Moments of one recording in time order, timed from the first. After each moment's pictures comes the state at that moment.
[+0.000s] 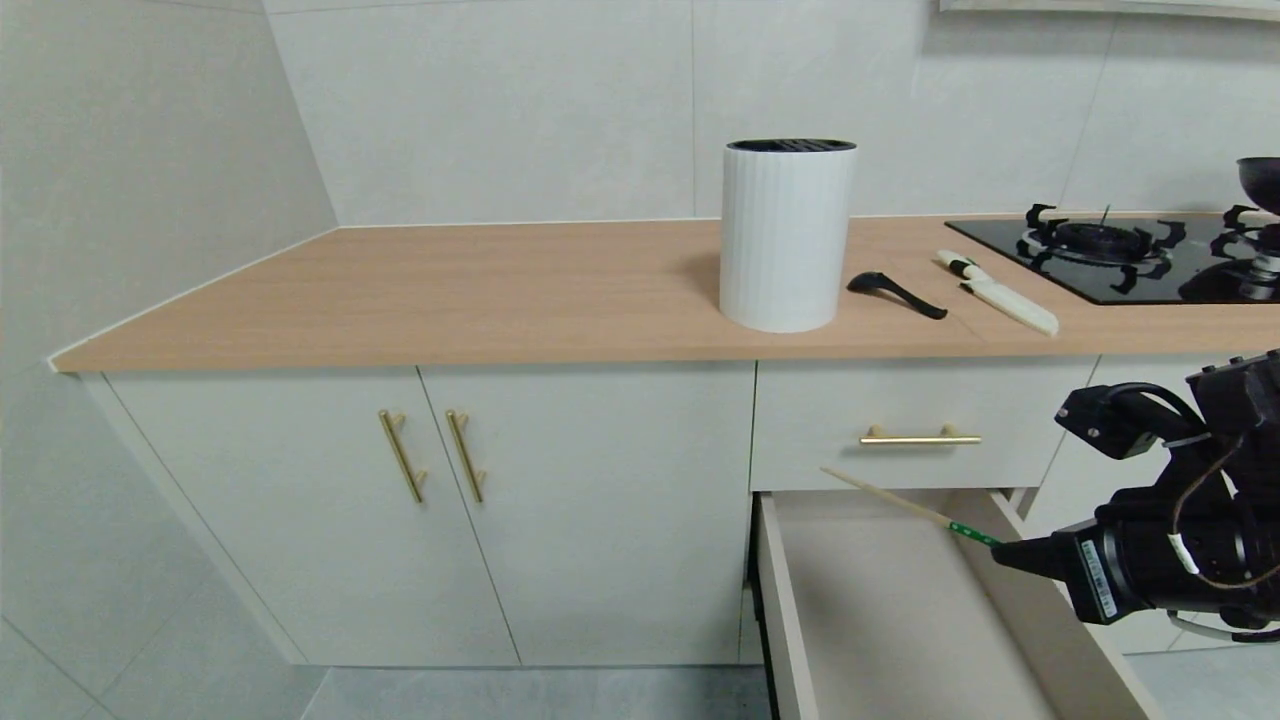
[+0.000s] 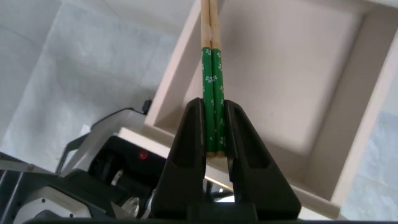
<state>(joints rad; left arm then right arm) 0.00 0.00 0.00 0.01 -0.08 0.01 0.35 1.40 -0.73 0.06 0.10 0.06</state>
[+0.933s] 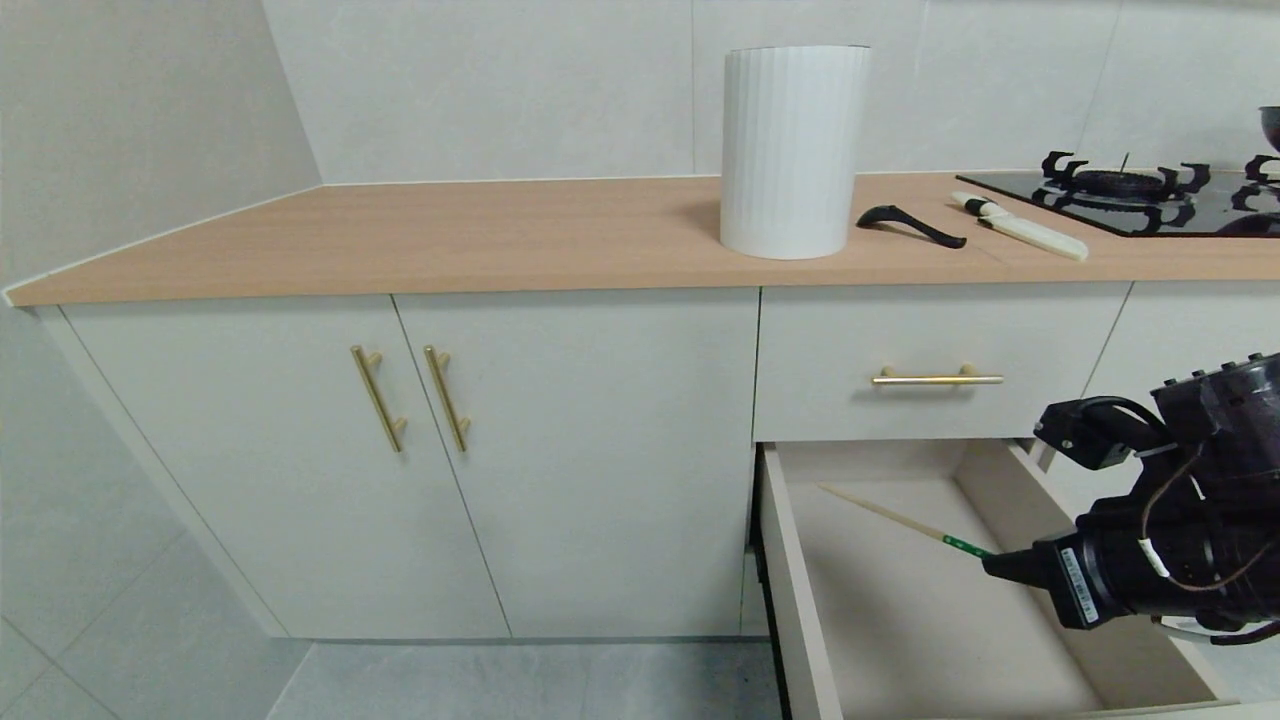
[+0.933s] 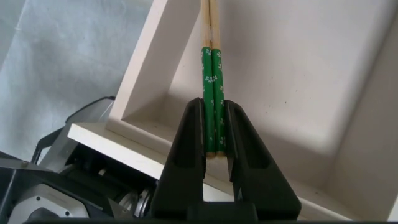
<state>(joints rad) 0.00 0.00 0.00 0.01 -0.08 0.01 0.35 1.46 -0.73 0.06 0.09 0.06</state>
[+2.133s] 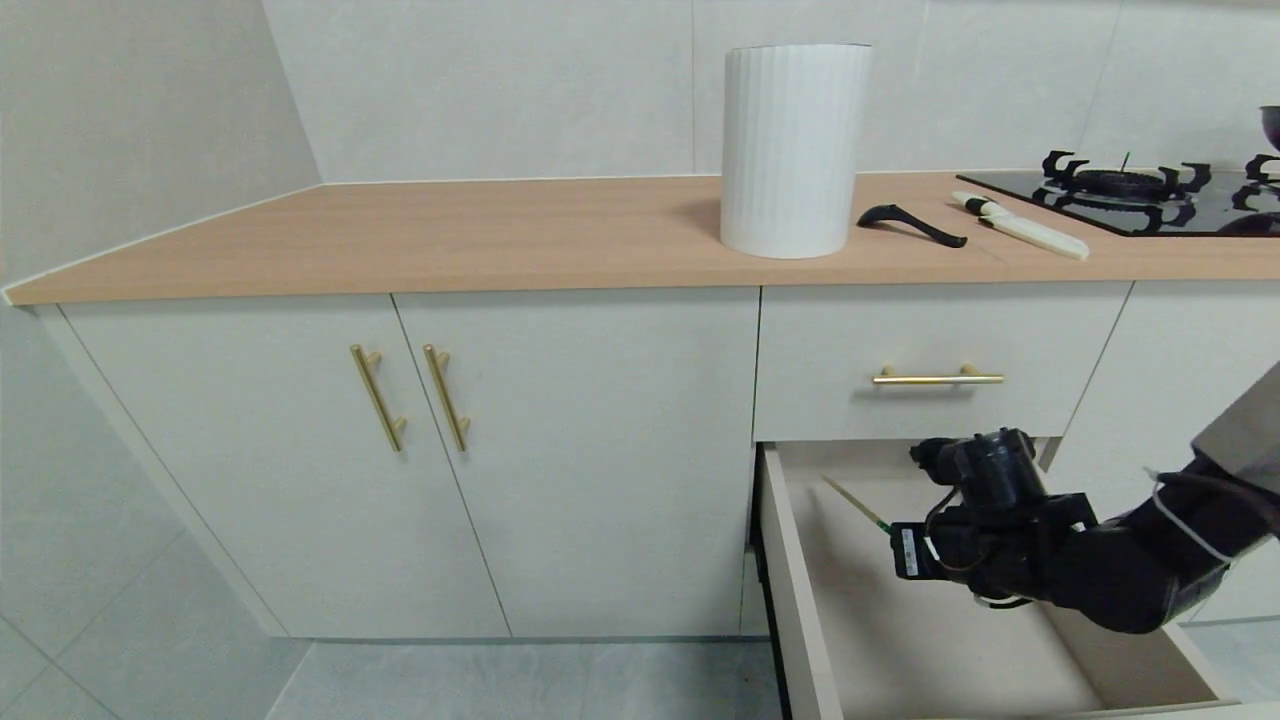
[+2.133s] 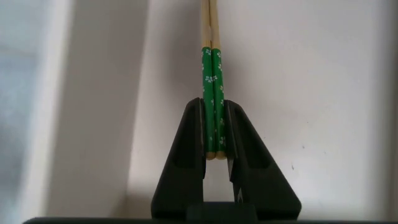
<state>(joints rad) 0.00 0.00 0.00 0.01 -0.08 0.01 0.35 2.06 -0.73 -0.56 -0.13 0.25</state>
